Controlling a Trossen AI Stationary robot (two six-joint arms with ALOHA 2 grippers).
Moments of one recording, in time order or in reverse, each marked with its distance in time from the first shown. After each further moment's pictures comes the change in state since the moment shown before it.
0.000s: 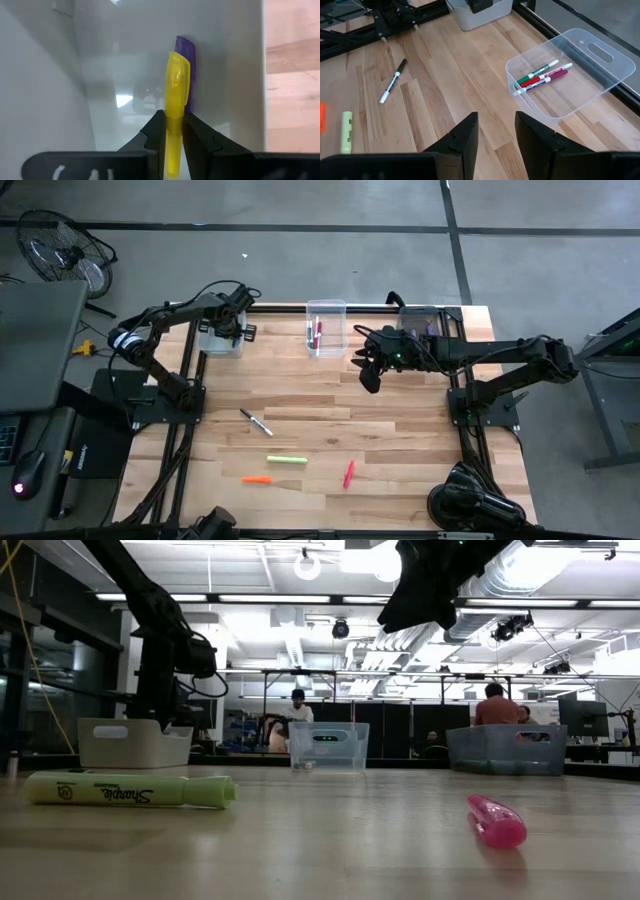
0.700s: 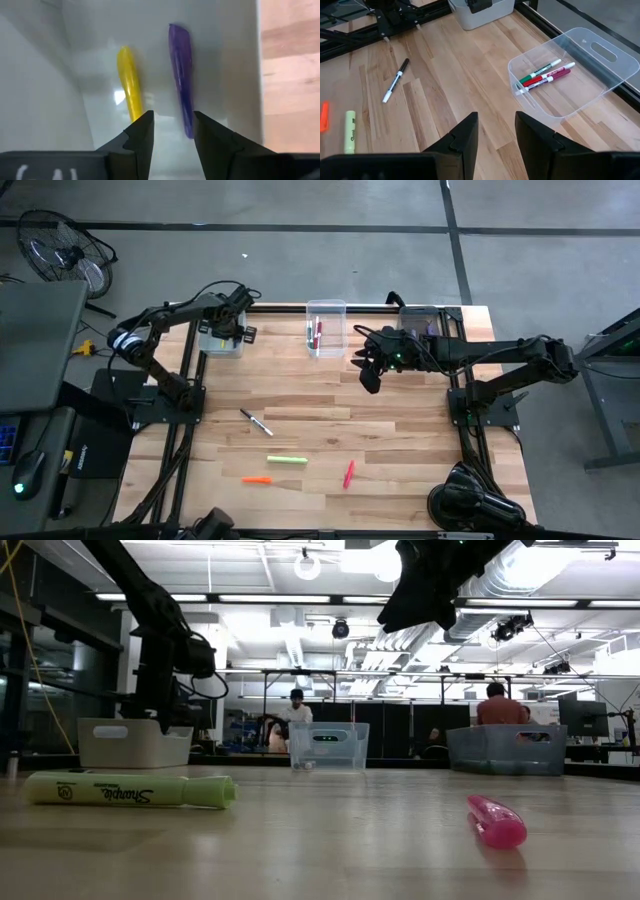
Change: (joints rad) left arm 0.000 -0.003 0.000 -0.023 0.036 0.033; right arm 0.000 0.000 0.000 0.000 -0.011 0.003
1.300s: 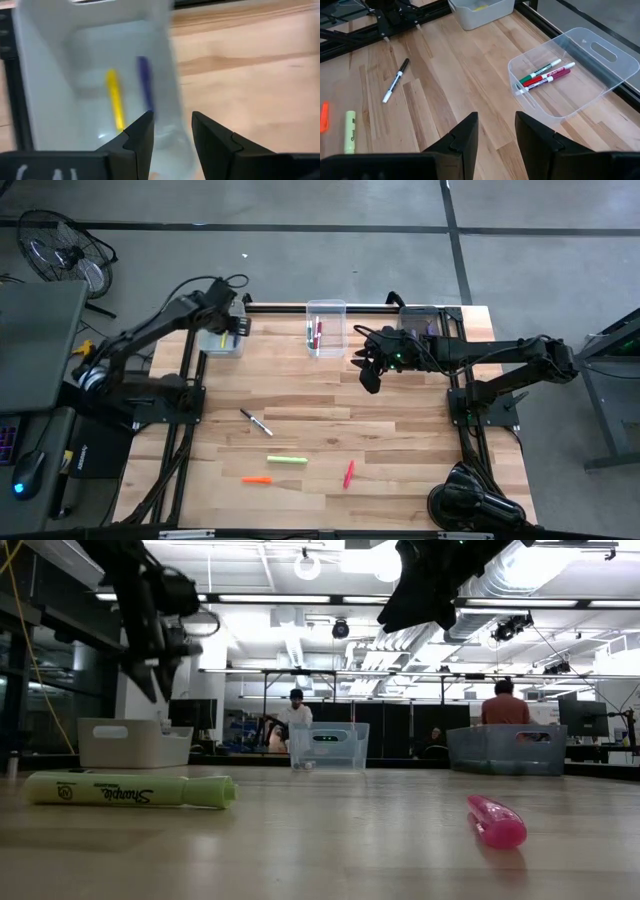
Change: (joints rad) left arm -0.041 -0.366 0.000 -0.053 0.084 -0.024; right arm 0.000 0.000 0.000 0.000 0.000 0.001
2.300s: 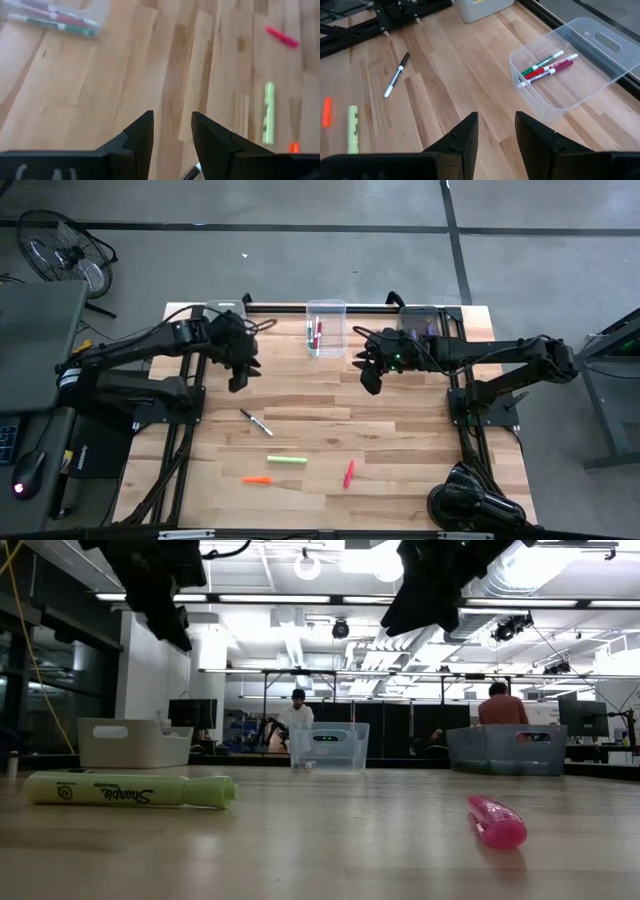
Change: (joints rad) left arm -0.508 -0.202 0.000 0.007 0.413 0.553; right arm 0.000 0.000 0.000 -0.030 -0.016 0.022
